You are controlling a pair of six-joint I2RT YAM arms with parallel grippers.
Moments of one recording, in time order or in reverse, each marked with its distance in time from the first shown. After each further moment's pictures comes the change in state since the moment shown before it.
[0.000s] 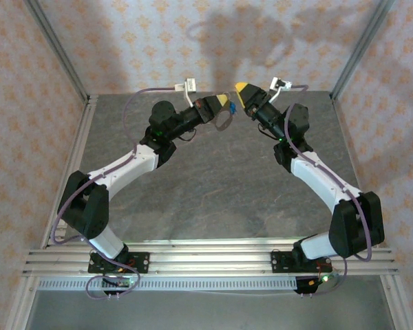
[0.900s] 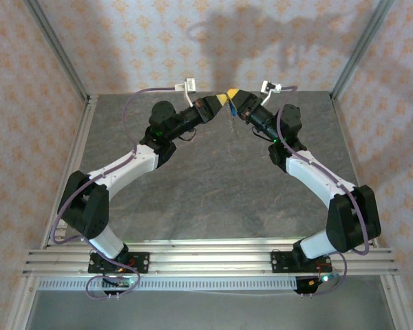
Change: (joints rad) left arm 0.000 0.000 0.000 0.001 0.000 -0.004; right arm 0.032 0.045 -0.002 0.002 -0.039 -0.016
